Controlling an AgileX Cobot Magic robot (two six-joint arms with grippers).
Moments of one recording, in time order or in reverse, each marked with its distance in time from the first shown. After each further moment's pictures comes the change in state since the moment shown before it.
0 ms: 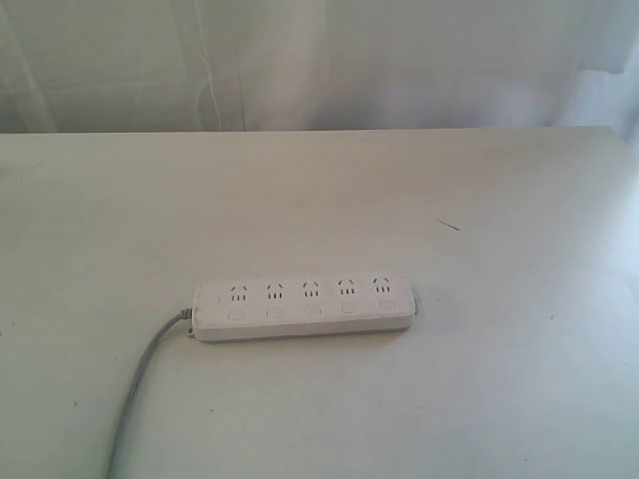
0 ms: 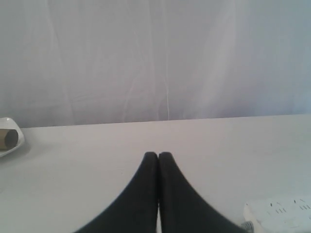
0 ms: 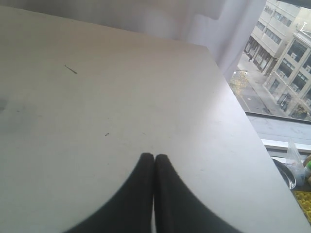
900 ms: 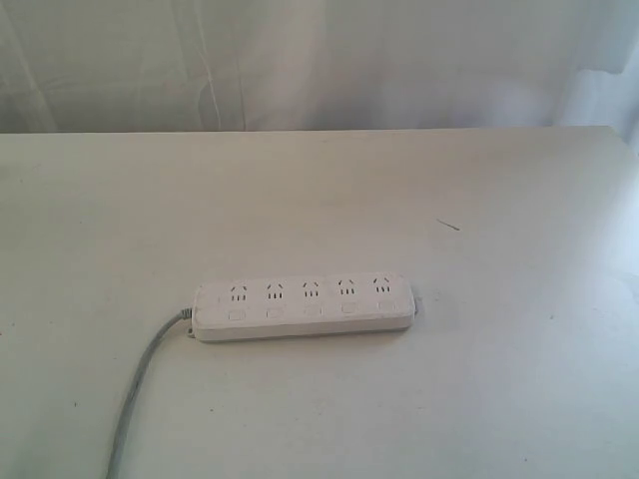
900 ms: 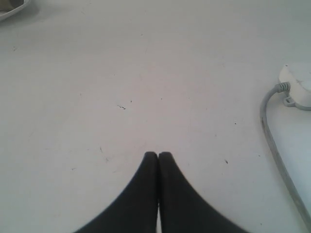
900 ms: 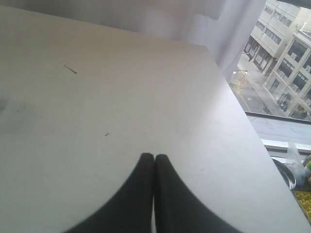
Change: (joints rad) left arm 0.000 -0.010 0.077 0.004 0.380 -0.002; right arm 0.000 0.000 0.000 0.002 0.000 0.000
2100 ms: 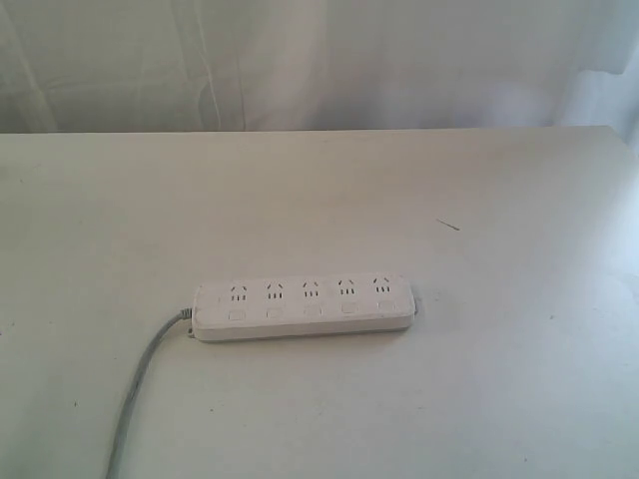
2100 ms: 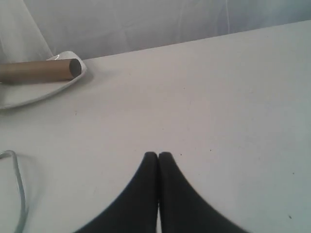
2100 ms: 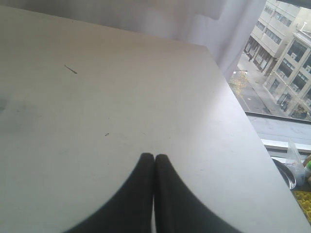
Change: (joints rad) left arm 0.000 0.000 0.000 0.502 -0.119 -0.330; right arm 0.000 0.000 0.000 0.000 0.000 0.000
